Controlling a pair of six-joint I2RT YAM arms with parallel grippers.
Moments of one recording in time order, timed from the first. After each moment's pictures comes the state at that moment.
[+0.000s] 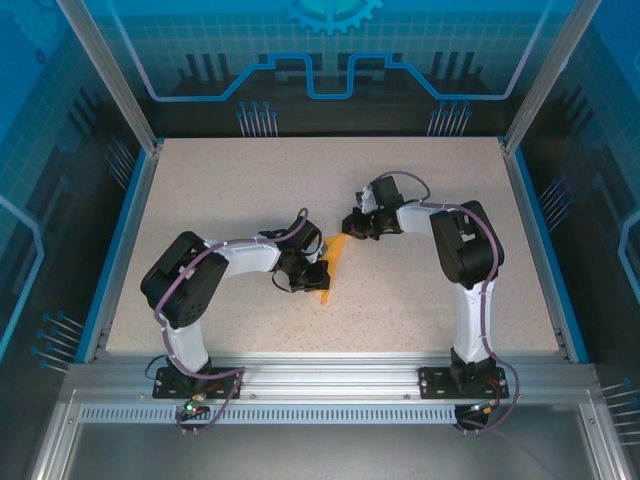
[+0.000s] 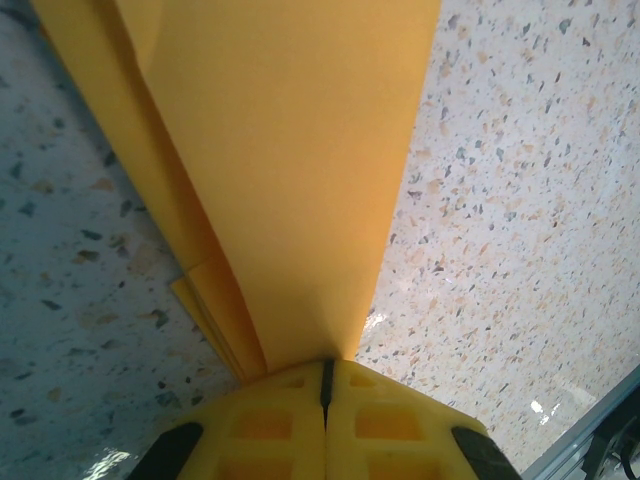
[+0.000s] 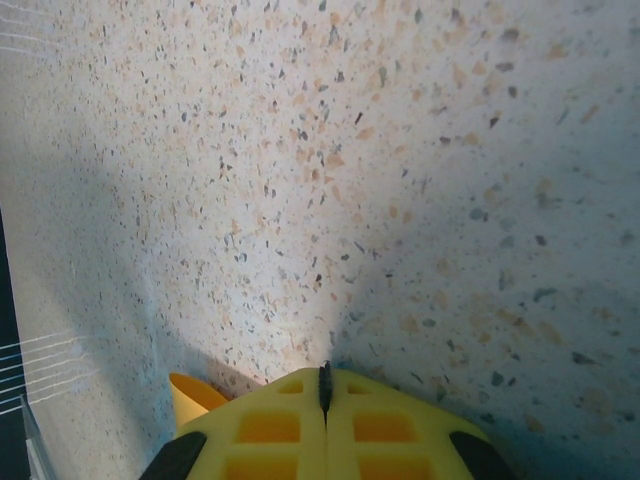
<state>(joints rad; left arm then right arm) -0.61 1.83 0.99 -0.38 0.46 -0.65 0.34 2.12 1.28 -0.15 -0.59 0.57</state>
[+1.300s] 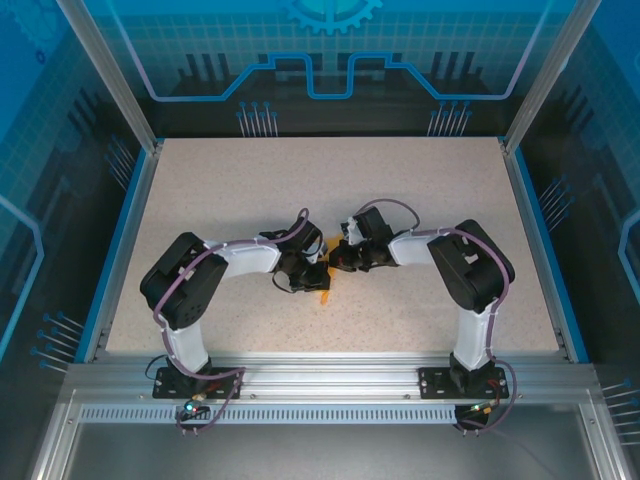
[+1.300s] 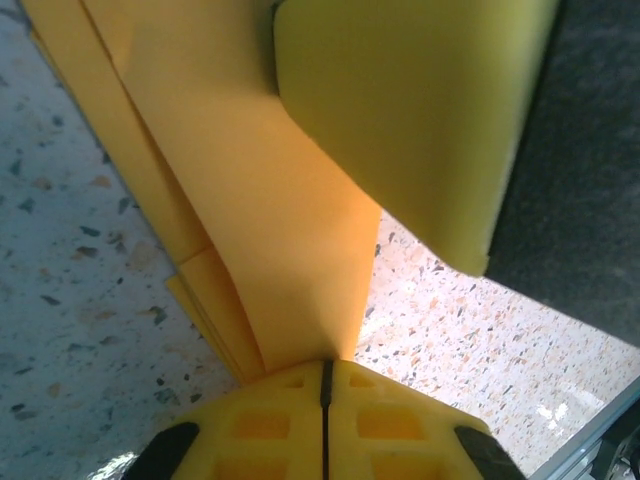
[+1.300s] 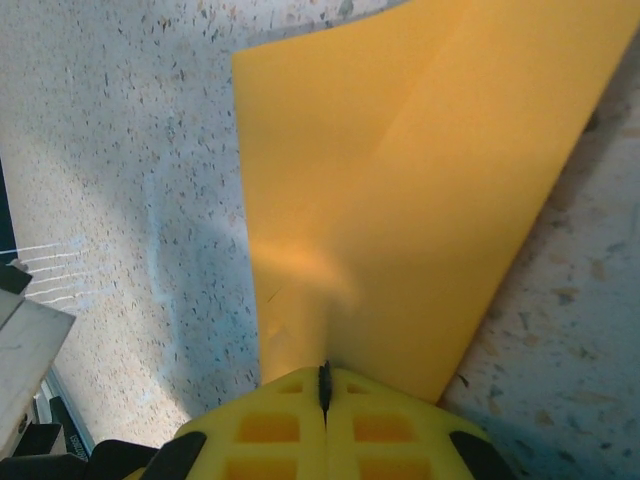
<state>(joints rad) -0.62 1.82 0.98 -0.38 0.44 -0.65 0.54 1.92 0.96 0.00 -0.55 0.70</state>
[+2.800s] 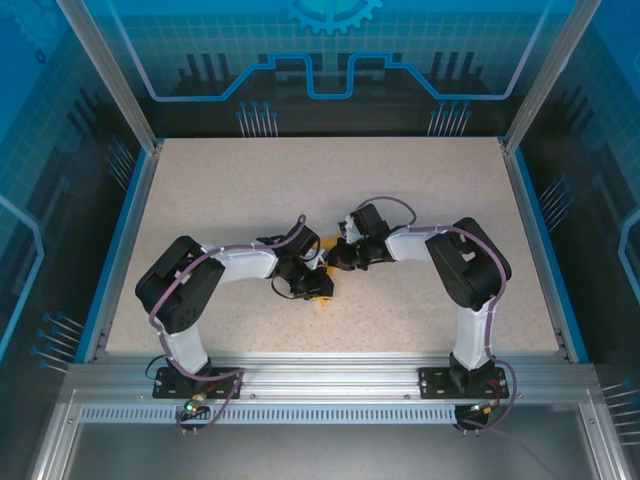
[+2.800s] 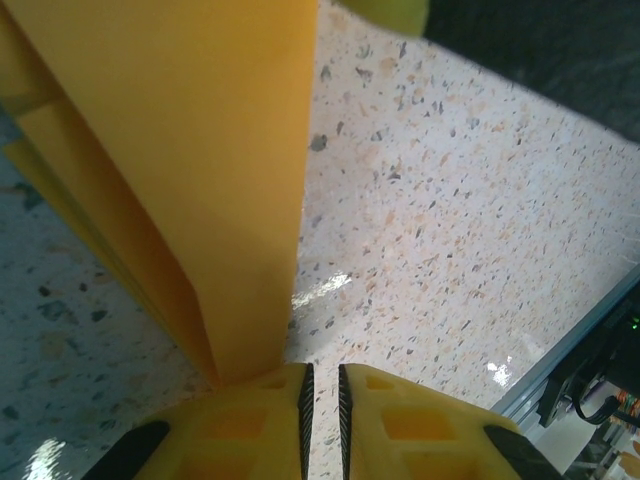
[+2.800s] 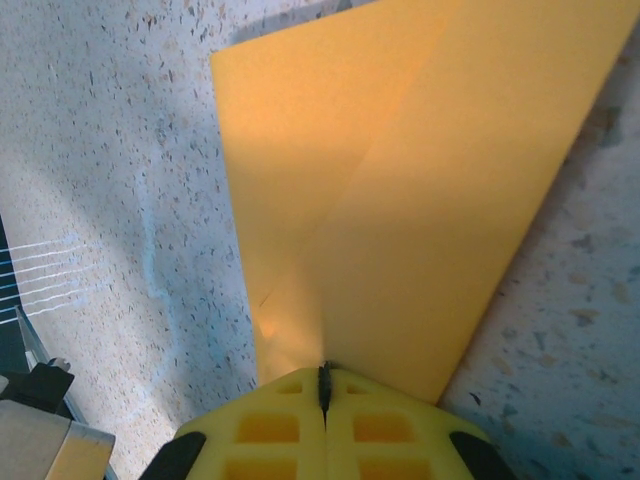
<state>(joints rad) -0.63 1.79 0.92 -0.33 0.57 -0.69 0.54 1.95 1.02 -0.08 -0.55 0.69</state>
